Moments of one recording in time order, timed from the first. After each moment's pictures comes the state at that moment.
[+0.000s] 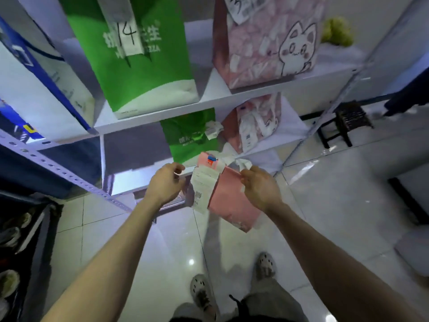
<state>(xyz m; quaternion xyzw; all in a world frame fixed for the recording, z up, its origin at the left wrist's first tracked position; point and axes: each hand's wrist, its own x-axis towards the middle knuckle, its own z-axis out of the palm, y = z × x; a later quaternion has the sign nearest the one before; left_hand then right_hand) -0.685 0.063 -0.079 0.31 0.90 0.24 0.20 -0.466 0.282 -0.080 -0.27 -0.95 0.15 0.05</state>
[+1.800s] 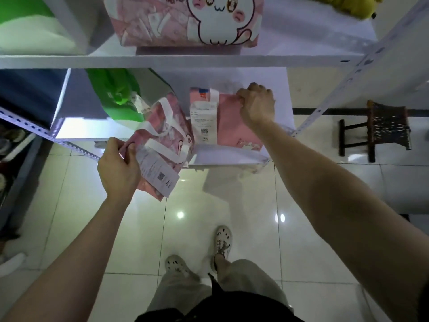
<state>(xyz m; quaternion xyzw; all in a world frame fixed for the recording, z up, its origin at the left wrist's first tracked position) -0.531 0.220 -0.102 -0.03 0.94 0.31 -0.09 -0.558 0.604 -0.107 -0.15 -0.98 0.10 0.11</state>
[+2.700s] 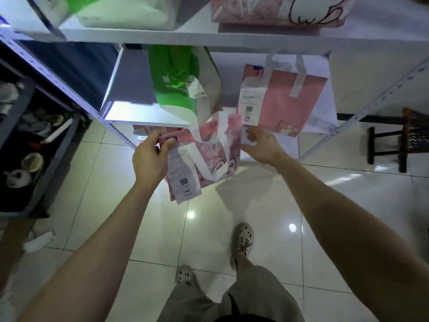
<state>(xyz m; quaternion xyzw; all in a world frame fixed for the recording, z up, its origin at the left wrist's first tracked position) -0.522 0.128 -0.094 0.01 0.93 0.36 0.00 -0.483 0.452 -0.138 -0.17 -0.90 0.37 -0.13</state>
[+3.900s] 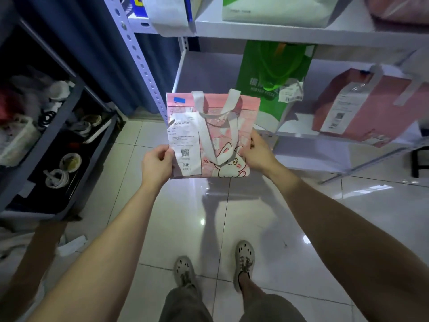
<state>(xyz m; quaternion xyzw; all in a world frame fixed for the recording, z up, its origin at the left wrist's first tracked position) -0.624 -0.140 -0.161 -0.10 0.87 0.48 0.11 -0.579 0.157 -0.142 -0.22 -0.83 0.50 -0.11</state>
